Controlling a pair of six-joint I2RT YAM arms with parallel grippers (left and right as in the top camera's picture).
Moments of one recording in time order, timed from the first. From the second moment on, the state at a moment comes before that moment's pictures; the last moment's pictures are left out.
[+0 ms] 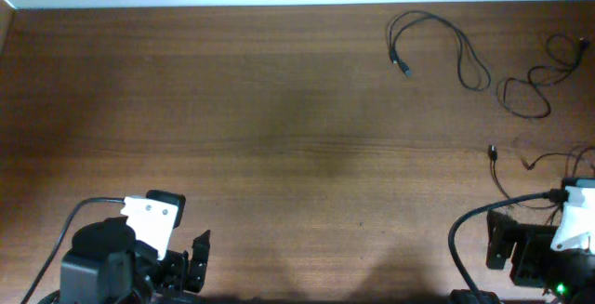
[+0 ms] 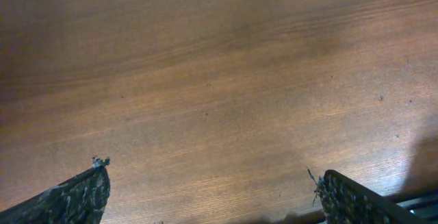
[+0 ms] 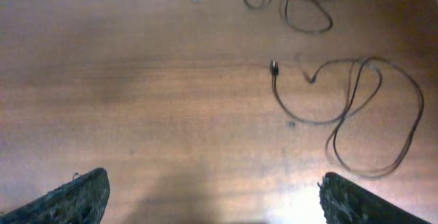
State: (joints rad) left arm -0.23 0.64 1.27 -1.46 -0.02 0.03; right arm -0.07 0.76 1.54 -1.60 -0.01 0.02
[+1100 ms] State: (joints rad) left arm -0.23 0.64 1.27 -1.46 -0.02 0.03; right arm -0.07 0.01 0.12 -0.10 -0.01 0.03
